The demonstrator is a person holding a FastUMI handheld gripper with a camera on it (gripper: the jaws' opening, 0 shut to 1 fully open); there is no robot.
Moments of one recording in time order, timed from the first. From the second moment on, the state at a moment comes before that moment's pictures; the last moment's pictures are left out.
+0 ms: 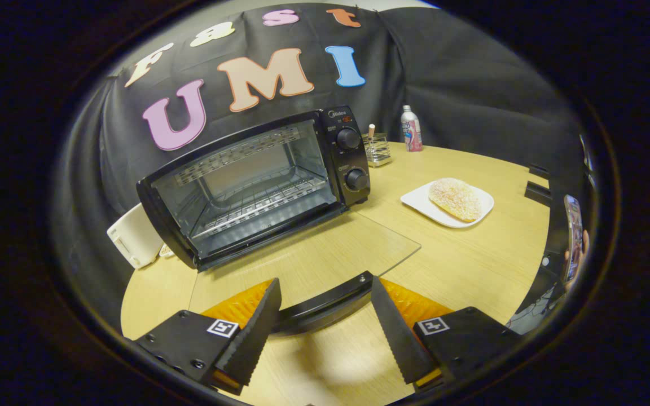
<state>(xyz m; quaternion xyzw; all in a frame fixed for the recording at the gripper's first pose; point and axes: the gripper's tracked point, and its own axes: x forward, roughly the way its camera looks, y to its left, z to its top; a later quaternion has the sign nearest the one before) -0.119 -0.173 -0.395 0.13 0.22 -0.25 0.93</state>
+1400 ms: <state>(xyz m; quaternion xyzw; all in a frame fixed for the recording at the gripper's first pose) -0.129 -0.238 -0.333 0.06 0.17 -0.31 0.93</state>
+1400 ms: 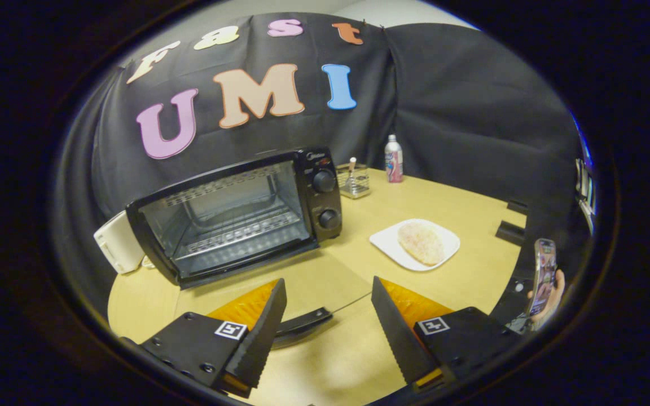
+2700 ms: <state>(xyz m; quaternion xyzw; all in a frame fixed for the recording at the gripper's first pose) -0.115 -0.424 -0.392 0.05 0.25 -0.36 0.90</state>
